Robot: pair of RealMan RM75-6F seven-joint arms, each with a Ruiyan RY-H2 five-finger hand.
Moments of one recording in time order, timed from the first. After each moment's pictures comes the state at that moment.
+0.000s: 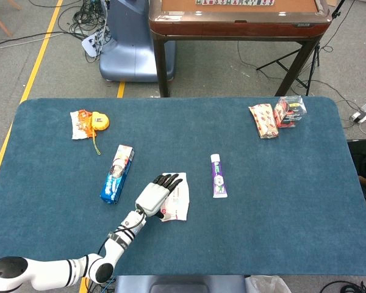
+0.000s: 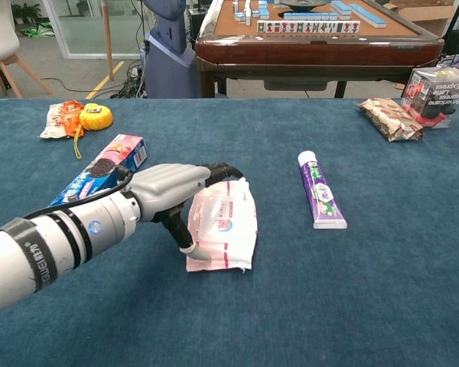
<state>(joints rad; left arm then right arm) -0.77 -1.84 -0.18 -1.37 1.14 0.93 0.43 -0.16 -1.09 0.17 -1.16 -1.35 1.59 0.58</state>
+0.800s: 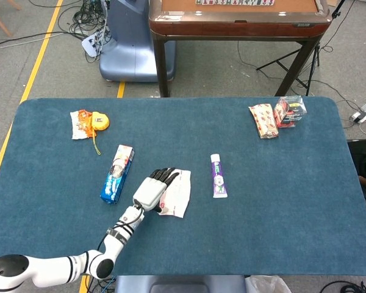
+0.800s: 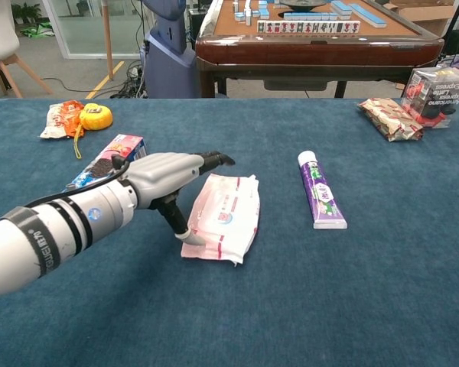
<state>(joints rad) -0.79 -1.84 -0.20 -1.34 1.11 0.95 0.43 -0.18 -1.10 0.24 -1.19 -1.28 1.61 0.59</state>
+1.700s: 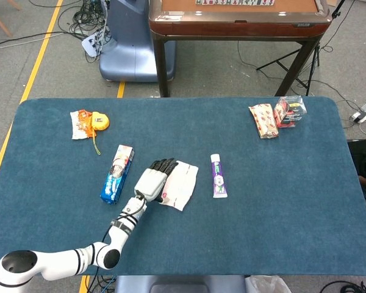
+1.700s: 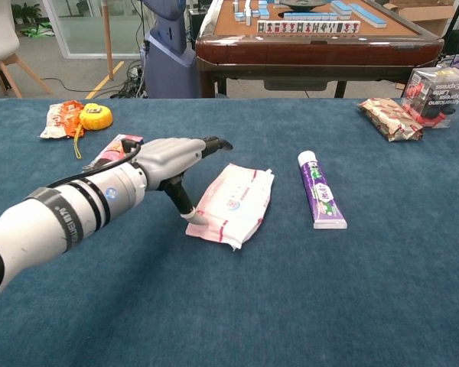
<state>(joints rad) -0.84 -1.87 -0.25 -1.25 1.05 0.94 0.44 -0.18 -1.10 0.22 -1.19 -1.32 1.61 0.58</state>
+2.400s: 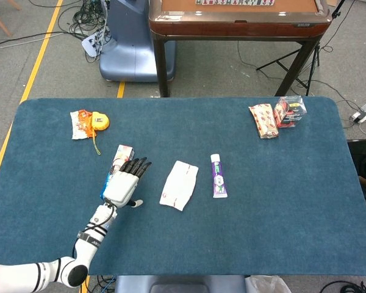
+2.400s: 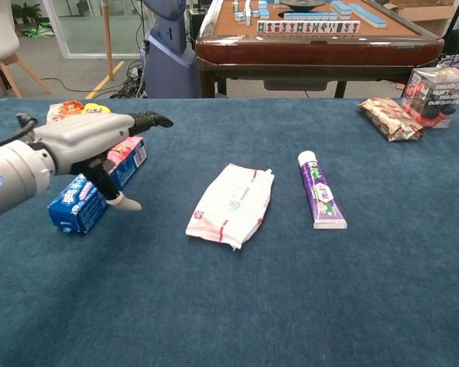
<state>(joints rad) -0.68 -1.57 -0.14 -1.62 1.12 1.14 0.53 -0.16 -1.07 0.20 -1.30 -1.40 1.64 0.47</state>
